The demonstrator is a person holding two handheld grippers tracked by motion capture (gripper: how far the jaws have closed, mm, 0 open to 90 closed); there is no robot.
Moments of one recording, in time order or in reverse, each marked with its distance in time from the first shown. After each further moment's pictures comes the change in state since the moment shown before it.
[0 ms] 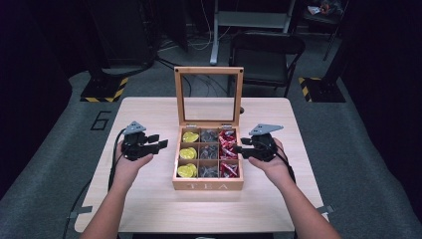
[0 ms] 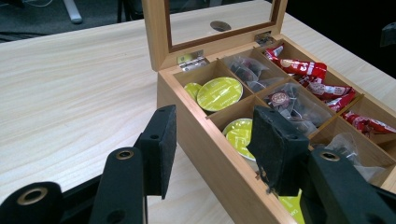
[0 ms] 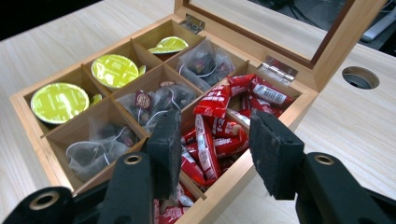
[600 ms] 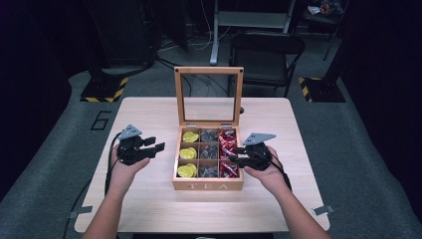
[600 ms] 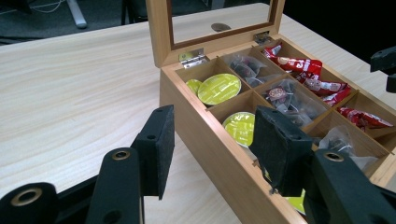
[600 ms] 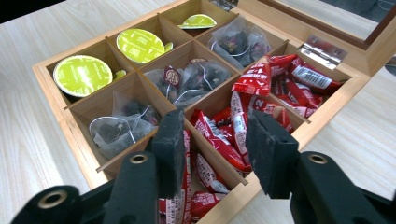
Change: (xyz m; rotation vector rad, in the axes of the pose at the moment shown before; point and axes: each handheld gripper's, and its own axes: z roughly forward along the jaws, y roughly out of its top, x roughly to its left) left arm -0.002 -0.009 -0.013 -0.020 0.008 0.002; right arm 0.019 -0.017 0.011 0.033 0.053 -0.034
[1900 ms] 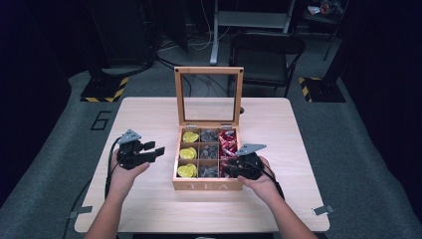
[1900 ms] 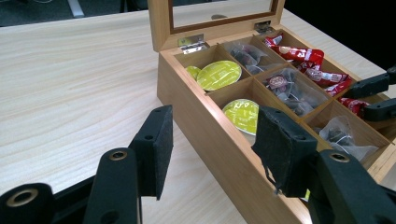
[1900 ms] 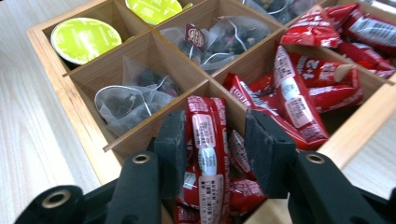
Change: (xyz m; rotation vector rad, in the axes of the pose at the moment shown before) left arm 0.000 -0.013 0.002 0.008 -0.004 -0.024; right arm 0.014 -0.026 0.029 0.047 0.043 0.020
